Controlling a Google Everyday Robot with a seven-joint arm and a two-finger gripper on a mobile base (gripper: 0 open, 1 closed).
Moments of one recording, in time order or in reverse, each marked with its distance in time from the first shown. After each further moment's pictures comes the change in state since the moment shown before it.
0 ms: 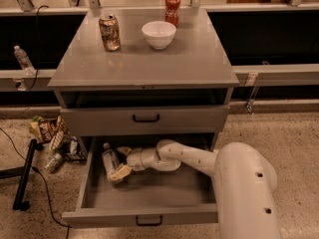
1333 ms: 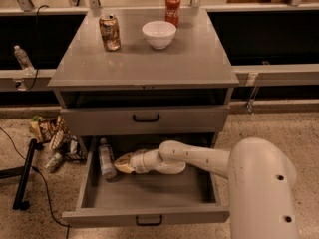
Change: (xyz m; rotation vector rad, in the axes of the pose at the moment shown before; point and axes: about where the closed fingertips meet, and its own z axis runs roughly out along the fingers) arm -0.010 0.017 -0.028 0.069 0.071 0.071
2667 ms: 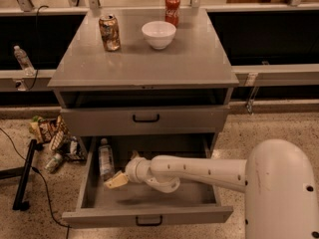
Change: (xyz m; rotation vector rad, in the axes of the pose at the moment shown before) arm 0.005 0.012 -0.009 0.311 0.071 0.116
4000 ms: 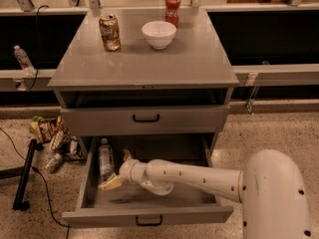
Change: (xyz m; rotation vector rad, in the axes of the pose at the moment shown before) arm -0.006 0.013 0.029 -0.026 -0.104 -0.132
